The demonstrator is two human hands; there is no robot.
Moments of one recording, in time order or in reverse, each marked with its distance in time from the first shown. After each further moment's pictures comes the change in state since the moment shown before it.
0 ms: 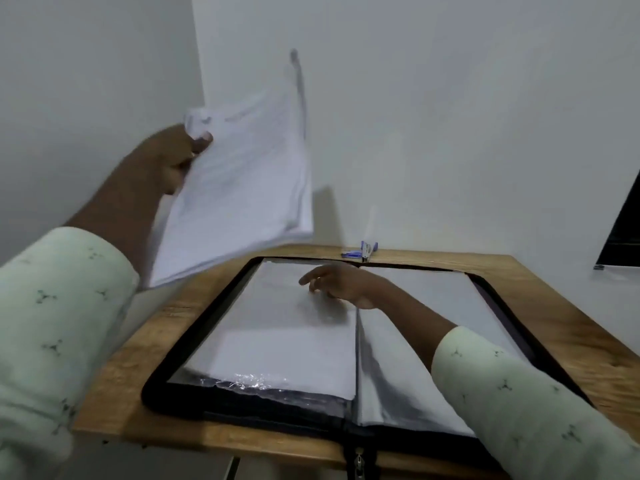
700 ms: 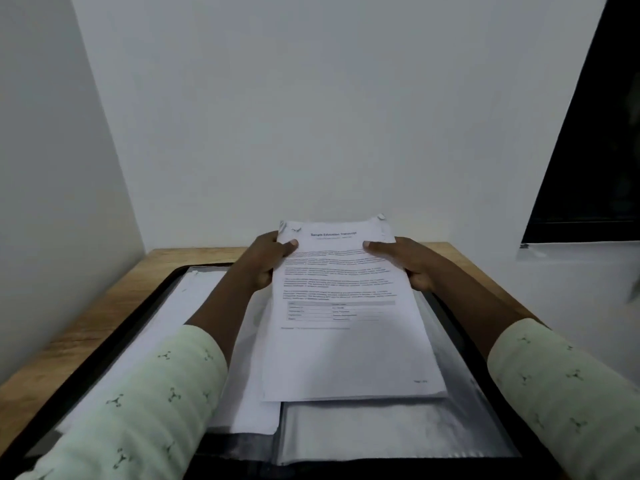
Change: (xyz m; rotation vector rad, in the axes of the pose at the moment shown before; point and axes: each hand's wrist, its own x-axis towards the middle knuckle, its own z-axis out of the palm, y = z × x) left_hand -0.019 -0.144 0.228 -0.027 -0.363 -0.274; right_hand -0.062 0.107 -0.163 0.598 0.280 0.098
